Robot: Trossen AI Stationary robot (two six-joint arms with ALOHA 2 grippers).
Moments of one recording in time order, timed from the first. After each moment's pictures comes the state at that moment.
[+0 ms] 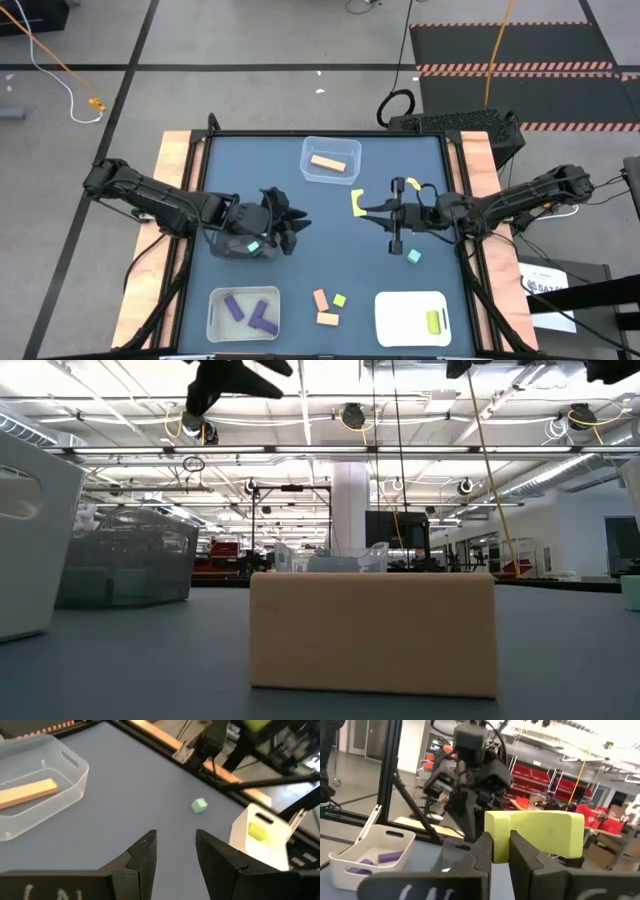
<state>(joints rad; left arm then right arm) -0.27 1.32 1.00 -0.18 -0.43 -0.65 0.21 1.02 0.51 0.64 0.23 -0.25</state>
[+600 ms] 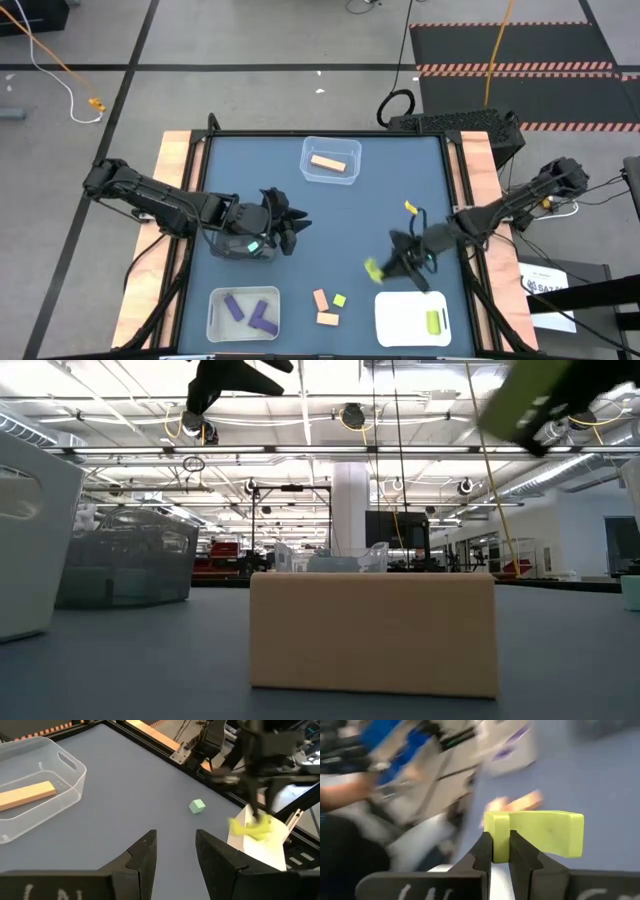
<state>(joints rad) -0.26 1.32 1.00 -0.17 -0.43 -0.64 0.44 1.02 0.51 0.12 -0.11 0.63</state>
